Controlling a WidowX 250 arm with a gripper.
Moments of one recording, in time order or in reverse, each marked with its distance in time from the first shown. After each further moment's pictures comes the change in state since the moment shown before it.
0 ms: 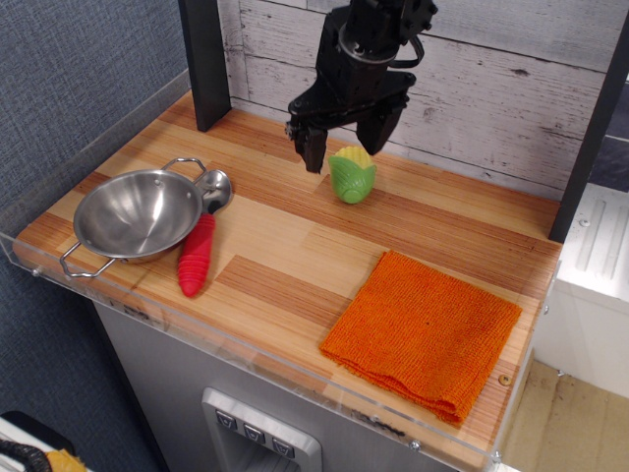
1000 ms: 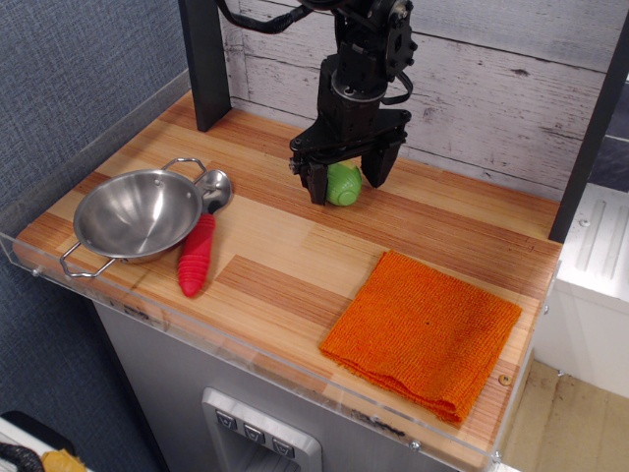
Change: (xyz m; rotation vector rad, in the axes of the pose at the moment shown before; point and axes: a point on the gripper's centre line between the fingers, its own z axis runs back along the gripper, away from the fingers) arm -0.005 -0.006 -0.037 -0.026 0.080 -0.031
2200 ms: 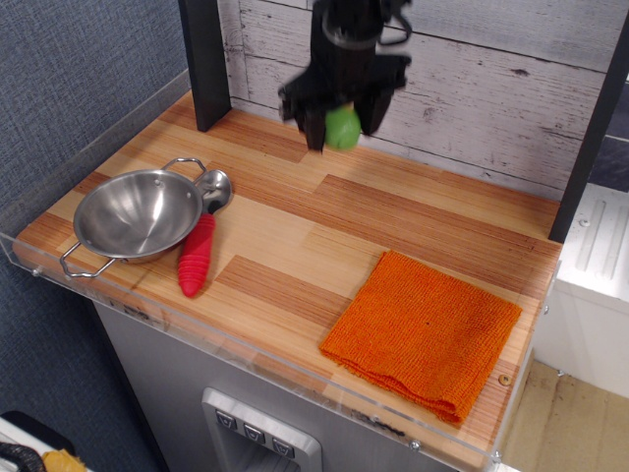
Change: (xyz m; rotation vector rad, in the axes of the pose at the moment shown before) arm 0.020 0.000 0.056 -0.081 -0.112 -0.026
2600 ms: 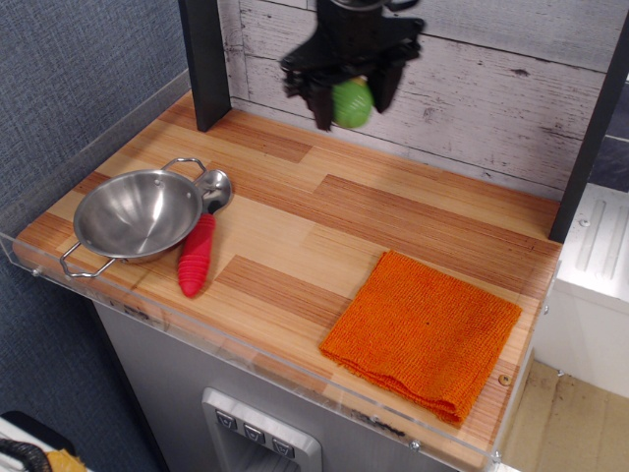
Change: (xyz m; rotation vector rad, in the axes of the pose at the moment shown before) arm -0.016 -0.007 0.029 -0.054 0.016 -0.055
